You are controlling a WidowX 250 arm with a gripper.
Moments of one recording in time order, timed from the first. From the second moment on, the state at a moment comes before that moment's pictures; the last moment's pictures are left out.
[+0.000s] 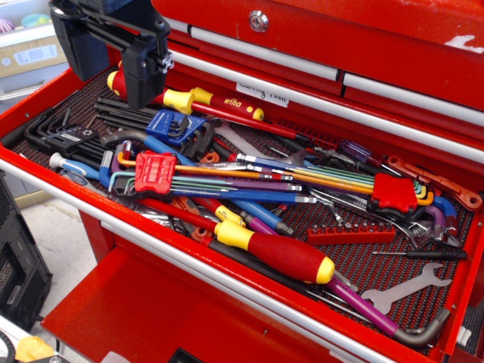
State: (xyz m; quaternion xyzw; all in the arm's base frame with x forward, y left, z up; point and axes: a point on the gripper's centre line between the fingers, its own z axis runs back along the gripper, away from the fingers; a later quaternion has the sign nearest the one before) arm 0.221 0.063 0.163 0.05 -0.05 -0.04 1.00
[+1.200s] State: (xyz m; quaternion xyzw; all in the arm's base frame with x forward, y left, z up) arm 0.258 -0.107 0.105 -0.01 -0.10 -0.32 0.94
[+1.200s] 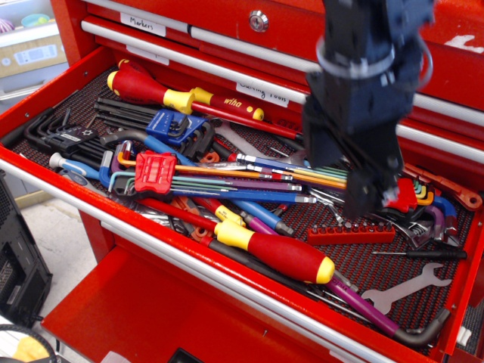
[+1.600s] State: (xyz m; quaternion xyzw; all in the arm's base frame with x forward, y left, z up) arm 0.296 -0.116 0.034 -0.05 -0.13 -0.34 0.93
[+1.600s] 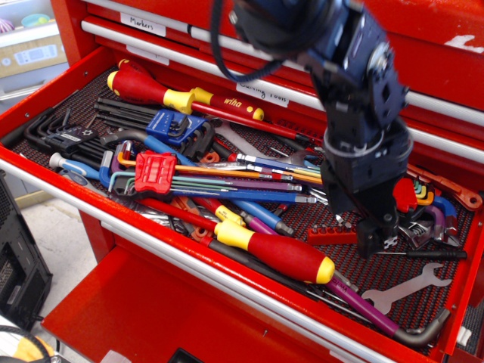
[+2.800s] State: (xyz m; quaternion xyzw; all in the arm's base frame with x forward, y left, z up) arm 0.323 -0.120 -0.013 -0.08 -0.18 -0.29 0.94
